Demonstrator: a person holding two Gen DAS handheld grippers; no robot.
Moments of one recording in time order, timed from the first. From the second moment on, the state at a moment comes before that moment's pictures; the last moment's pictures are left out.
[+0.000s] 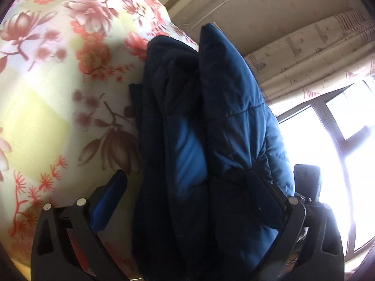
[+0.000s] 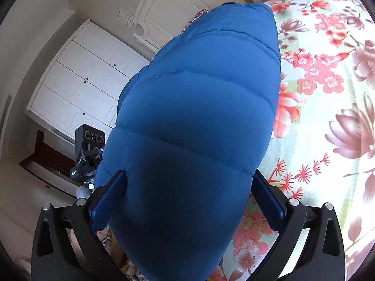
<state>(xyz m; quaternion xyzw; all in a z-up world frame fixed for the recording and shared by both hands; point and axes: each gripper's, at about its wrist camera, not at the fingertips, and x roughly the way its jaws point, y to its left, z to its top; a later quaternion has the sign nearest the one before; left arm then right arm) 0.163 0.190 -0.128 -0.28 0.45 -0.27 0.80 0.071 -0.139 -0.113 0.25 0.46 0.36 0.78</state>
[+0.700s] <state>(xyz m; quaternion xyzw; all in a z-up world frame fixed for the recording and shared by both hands) 0.255 0.032 -0.069 -0.28 0.34 -0.37 0.82 0.119 -0.255 -0.045 0.16 0.28 0.24 0.91</state>
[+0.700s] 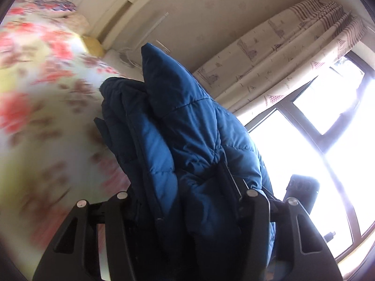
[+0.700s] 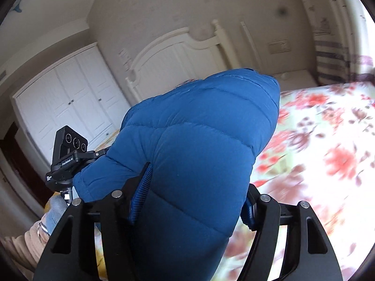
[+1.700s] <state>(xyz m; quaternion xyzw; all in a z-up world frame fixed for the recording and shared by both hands) 0.216 0.005 -0.008 -0.16 0.24 -0.12 0.95 0.125 -0.161 -0.029 -0.14 0.24 0.08 0.96</state>
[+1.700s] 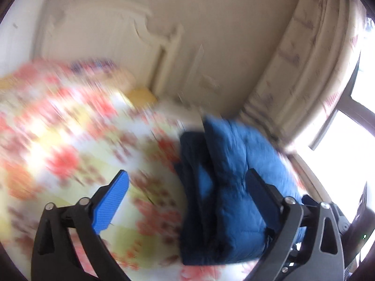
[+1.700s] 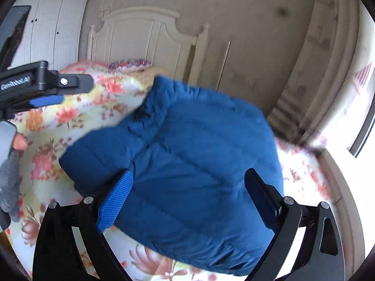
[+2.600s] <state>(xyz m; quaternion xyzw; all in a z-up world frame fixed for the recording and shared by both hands) 0.093 -0.070 0.069 0.05 0.16 -0.05 0.99 -0.031 -0.235 0.083 0.01 0.10 0.04 0.99</state>
